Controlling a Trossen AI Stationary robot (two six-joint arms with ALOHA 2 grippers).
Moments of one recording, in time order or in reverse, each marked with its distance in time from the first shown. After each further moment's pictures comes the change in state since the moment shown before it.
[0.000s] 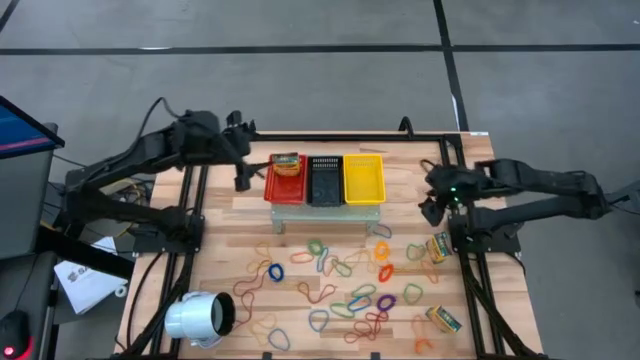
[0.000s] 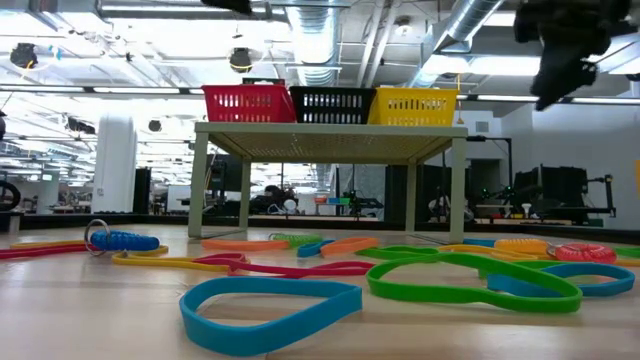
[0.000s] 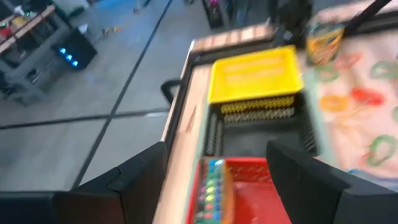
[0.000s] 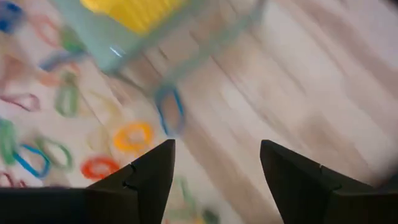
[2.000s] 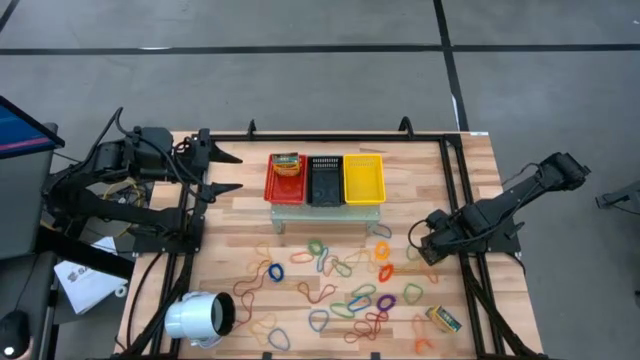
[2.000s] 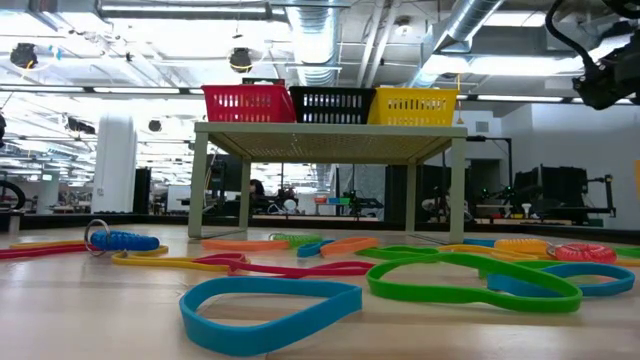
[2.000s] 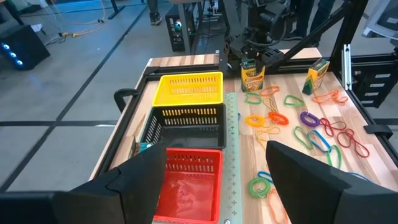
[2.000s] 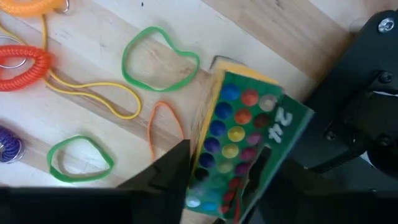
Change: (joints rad) left arm -0.185 -0.218 0.000 -0.177 -0.001 -0.237; right arm 0.547 0.195 -0.235 -0.020 -0.187 0.896
